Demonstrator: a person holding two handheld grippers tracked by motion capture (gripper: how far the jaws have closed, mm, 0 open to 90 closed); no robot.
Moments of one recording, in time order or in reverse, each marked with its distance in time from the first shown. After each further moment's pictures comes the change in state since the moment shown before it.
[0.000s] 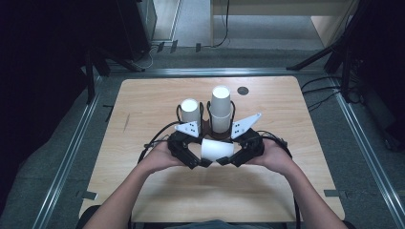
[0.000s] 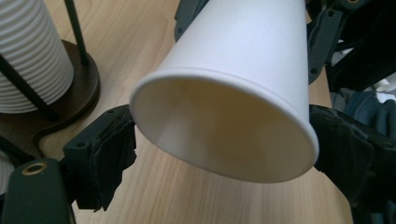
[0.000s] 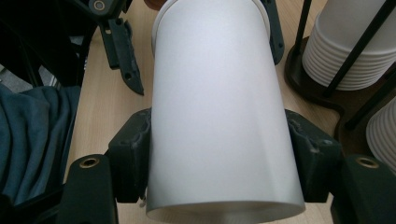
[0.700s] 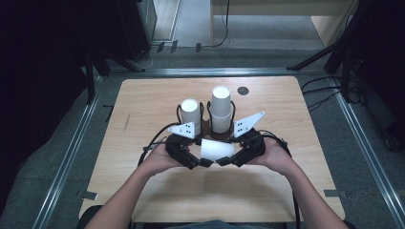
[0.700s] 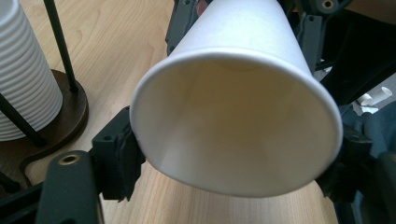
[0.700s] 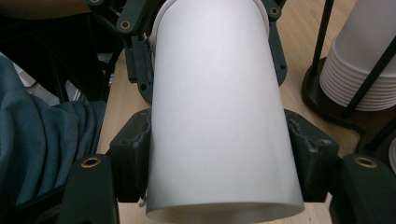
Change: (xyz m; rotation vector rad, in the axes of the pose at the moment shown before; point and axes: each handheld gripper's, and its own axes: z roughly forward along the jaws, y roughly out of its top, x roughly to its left) left arm -0.005 -0.005 -0.007 -0.106 -0.049 0.034; right arm 0.002 0.002 -0.005 -0.064 0.076 0.002
